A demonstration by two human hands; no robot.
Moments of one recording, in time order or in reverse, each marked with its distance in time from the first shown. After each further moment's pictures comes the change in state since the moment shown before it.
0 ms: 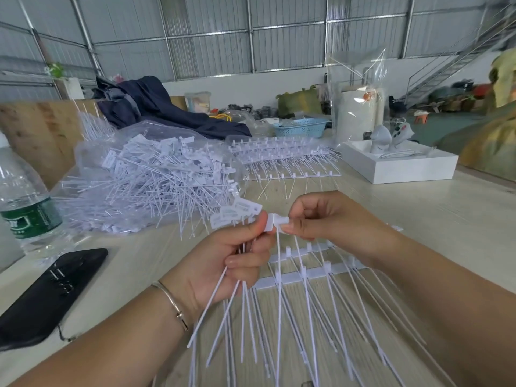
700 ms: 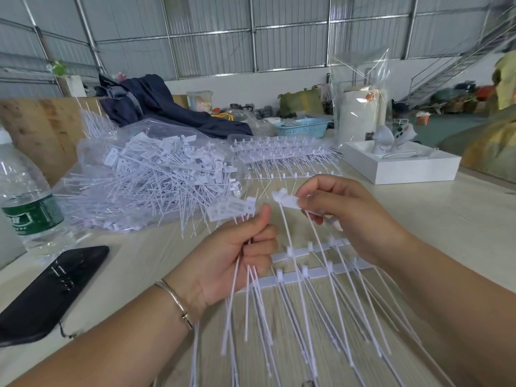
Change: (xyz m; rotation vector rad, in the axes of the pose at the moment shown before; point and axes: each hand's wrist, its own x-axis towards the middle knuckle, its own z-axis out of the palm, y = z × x) left_hand 0.006 -0.005 0.006 0.038 0.080 0.148; right_hand 0.003 -0.004 -0.004 0.187 0.187 -0.074
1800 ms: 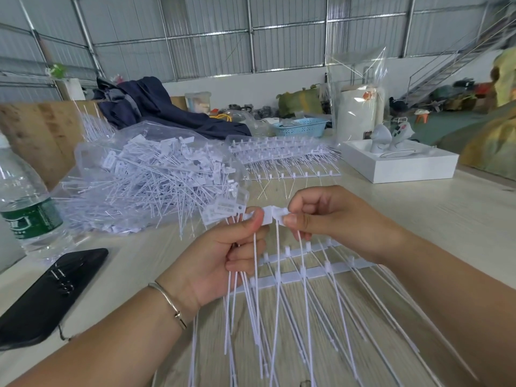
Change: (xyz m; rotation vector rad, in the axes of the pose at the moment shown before) left_hand -0.005 0.006 -0.008 0.059 -0.003 0.024; right_hand 0.000 0.006 -0.007 -0.136 -0.294 -0.009
